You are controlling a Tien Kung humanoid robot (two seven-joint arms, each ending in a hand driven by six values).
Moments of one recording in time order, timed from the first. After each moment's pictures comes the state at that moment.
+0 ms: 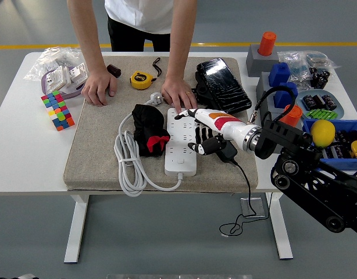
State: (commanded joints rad) left arm -0.23 0.32 -0.18 -0.46 0.56 0.09 0.21; right arm 0.61 -0.20 0.78 1.42 -1.73 0.14 -0.25
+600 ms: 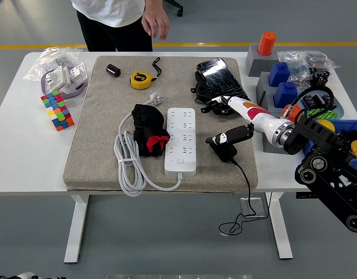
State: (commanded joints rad) left arm -0.24 0.32 -0.18 -0.46 0.56 0.09 0.21; right arm 0.51 -0.25 0.94 1.43 -1.72 0.11 -0.23
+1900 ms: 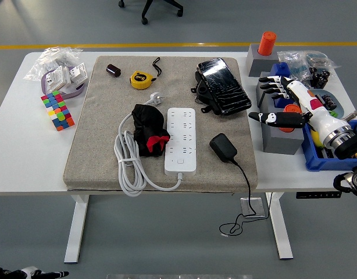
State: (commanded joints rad) left arm -0.27 0.31 -0.15 -0.45 0.53 0.09 0.21; right arm 0.28 -0.31 1.25 1.53 -1.55 0.03 -0.12
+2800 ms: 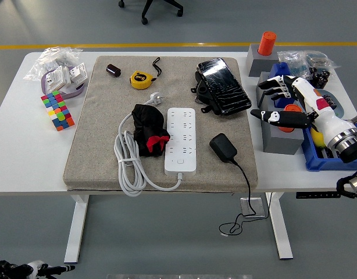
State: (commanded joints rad) left arm -0.30 0.29 -0.14 -0.45 0.52 0.09 0.21; right arm 0.24 -0.32 1.26 1.64 -1.51 0.01 -0.13
